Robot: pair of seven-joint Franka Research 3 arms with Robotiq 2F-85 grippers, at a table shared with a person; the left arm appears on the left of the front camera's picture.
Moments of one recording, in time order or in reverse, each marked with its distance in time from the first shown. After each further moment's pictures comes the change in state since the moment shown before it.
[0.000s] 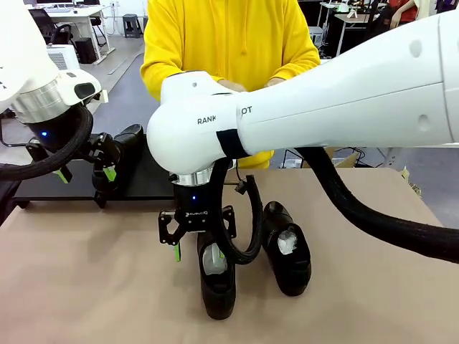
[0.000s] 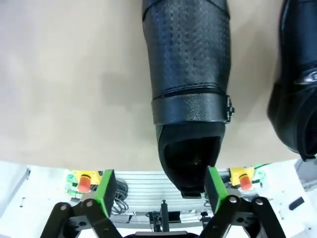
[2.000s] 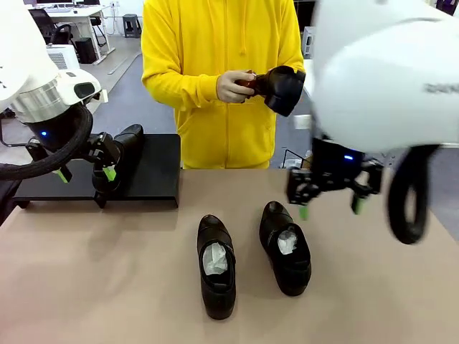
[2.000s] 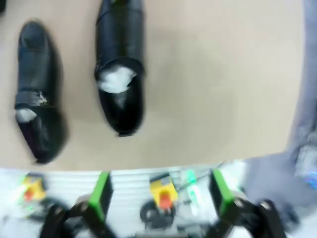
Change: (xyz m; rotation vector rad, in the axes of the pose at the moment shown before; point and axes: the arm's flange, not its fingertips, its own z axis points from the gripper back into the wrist) left arm 0.000 0.000 0.000 0.000 0.000 0.001; right arm -0.079 -0.261 0.080 -0.024 -0.296 -0.084
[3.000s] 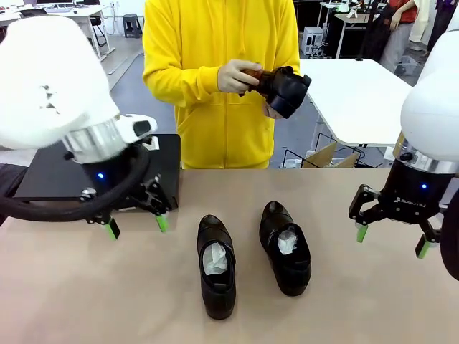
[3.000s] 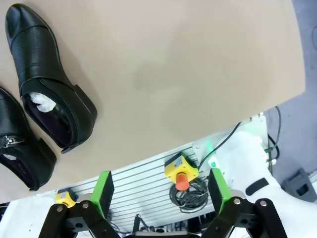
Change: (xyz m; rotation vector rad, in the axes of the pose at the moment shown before) left arm -0.071 -0.116 -0.041 -0.105 0.274 0.042; right arm -0.008 -0.091 -0.042 0.081 0.156 -0.382
